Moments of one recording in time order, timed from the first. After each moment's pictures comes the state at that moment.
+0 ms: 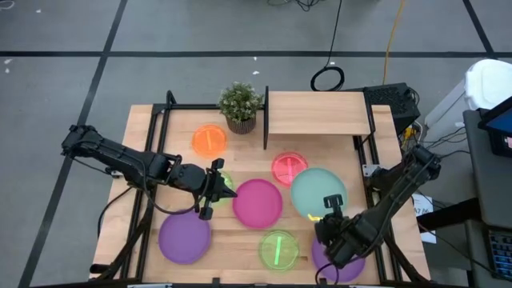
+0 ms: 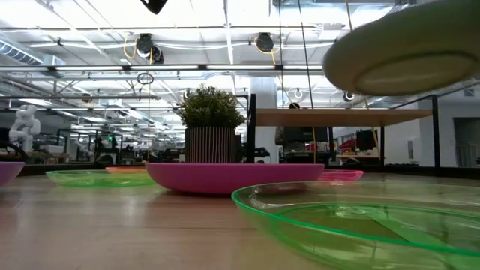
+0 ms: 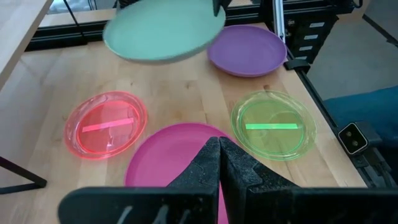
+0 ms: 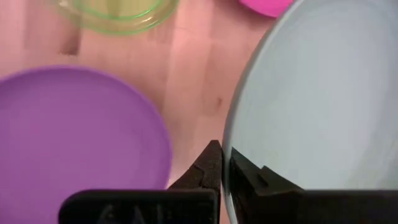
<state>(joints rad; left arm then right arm) -0.31 1.24 1.02 -0.33 -0.11 -0.06 0.78 1.63 1.44 -1.43 0.34 0.59</state>
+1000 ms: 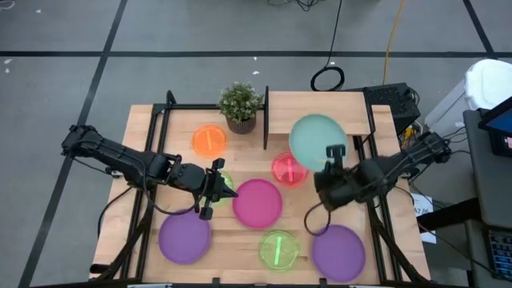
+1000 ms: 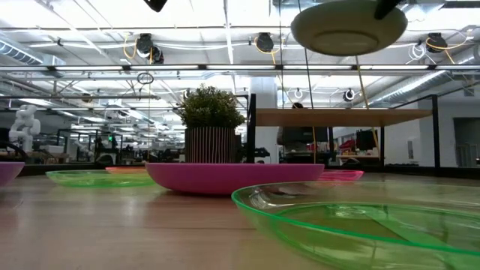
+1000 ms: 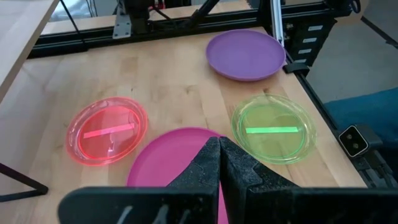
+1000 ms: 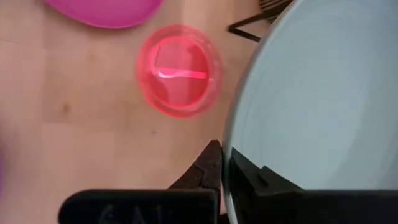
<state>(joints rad) -0.31 1.24 1.02 -0.31 -0.11 -0.04 0.43 1.41 1.51 -1.59 0.57 0.23</state>
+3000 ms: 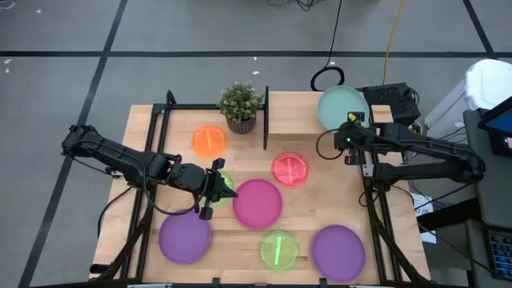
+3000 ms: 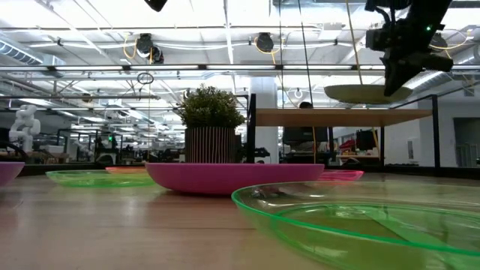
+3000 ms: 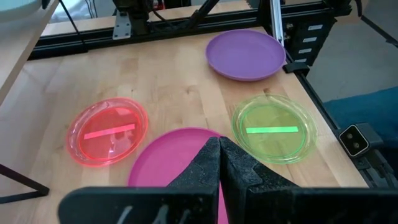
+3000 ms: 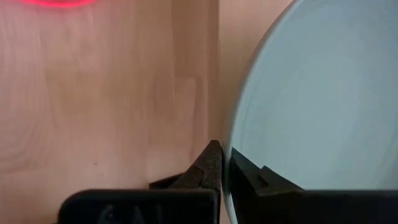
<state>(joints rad) -0.31 1.24 1.02 -0.31 -0.11 -0.03 -0.31 0.88 0.85 -1.13 0.49 -0.46</state>
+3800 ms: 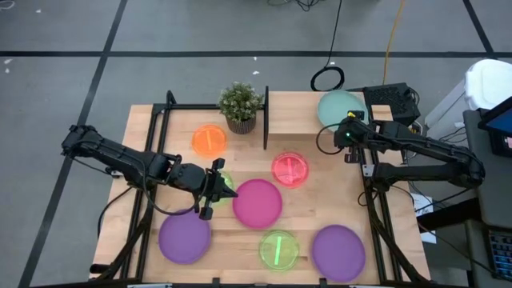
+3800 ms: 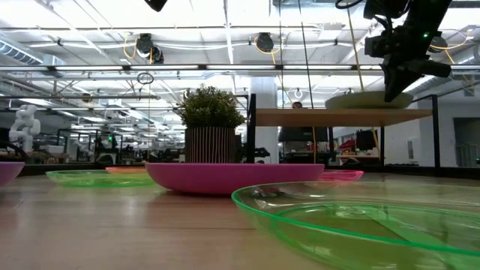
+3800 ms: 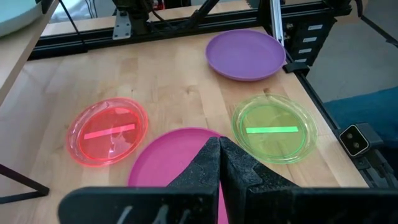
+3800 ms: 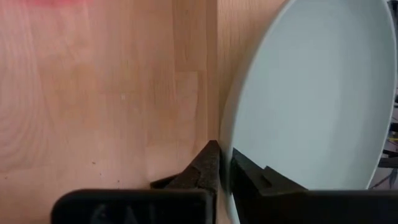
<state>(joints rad) -0.31 1.24 1.02 -0.31 -0.11 -0.03 -0.40 0.88 0.83 -1.08 0.44 -0.51</state>
